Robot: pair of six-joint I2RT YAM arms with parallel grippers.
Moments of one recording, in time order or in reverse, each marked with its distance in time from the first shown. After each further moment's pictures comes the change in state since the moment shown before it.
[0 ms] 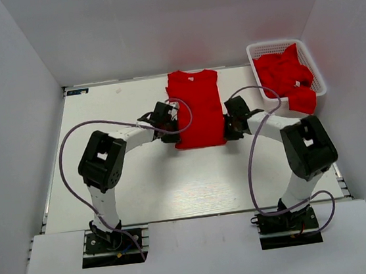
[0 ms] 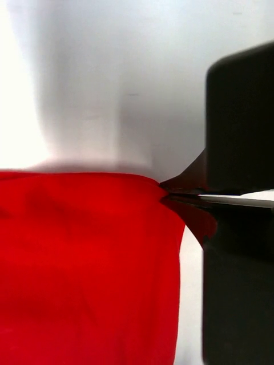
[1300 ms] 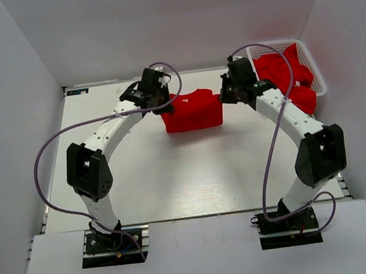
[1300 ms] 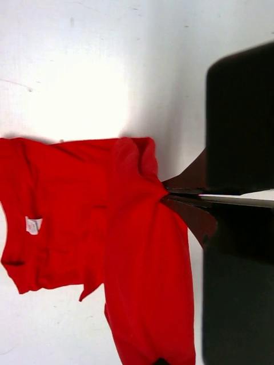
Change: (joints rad) left arm 0.025 -0.163 0.367 -0.392 -0.139 -0.113; right arm -0.010 -0.136 0.383 -0.197 0.017 -0.059
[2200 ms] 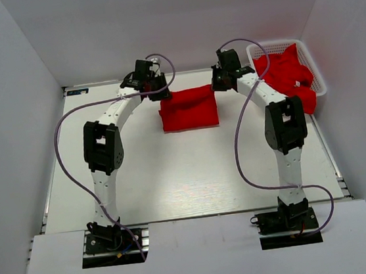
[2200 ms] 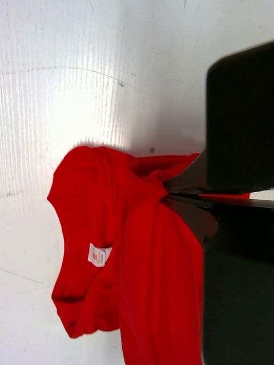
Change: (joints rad) left arm 0.168 0.382 0.312 0.103 0.189 0.116; right arm -0.072 0.521 0.438 0.047 -0.071 -0.077
